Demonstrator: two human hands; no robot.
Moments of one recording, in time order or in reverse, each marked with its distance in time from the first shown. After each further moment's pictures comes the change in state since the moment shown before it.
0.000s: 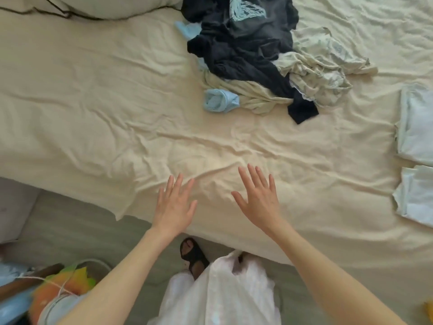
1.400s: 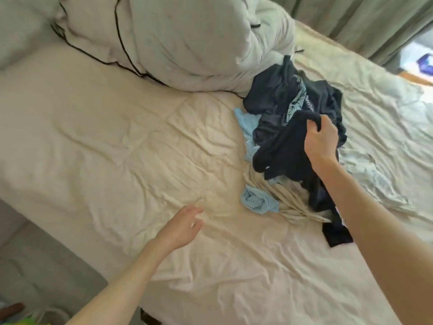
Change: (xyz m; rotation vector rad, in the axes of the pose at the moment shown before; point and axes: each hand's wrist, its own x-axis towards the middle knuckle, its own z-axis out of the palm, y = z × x) left_hand 0.163 -0.090 -0.146 -0.500 -0.092 -0.089; right_hand 0.354 -0.097 -0.244 0.537 0.521 0.151
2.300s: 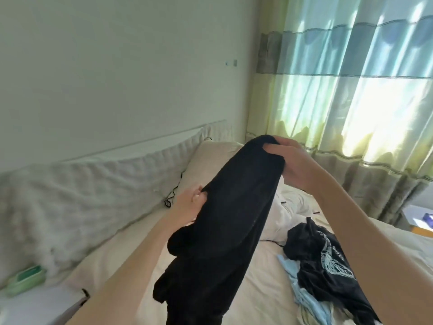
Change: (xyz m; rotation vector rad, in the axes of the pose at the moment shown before) left_hand -0.267 0.084 -0.361 -0.227 0.836 0.360; right_hand -0.180 -0.417 -0.161 0.795 -0.649 -0.516
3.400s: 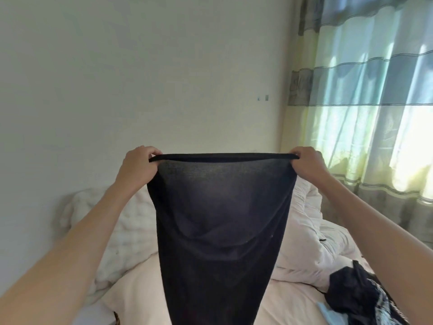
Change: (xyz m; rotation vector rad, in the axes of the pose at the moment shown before) left_hand -0.002 0.031 -0.200 0.449 0.626 0.020; right_hand 0.068 -0.019 0.016 -0.897 0.325 -0.181
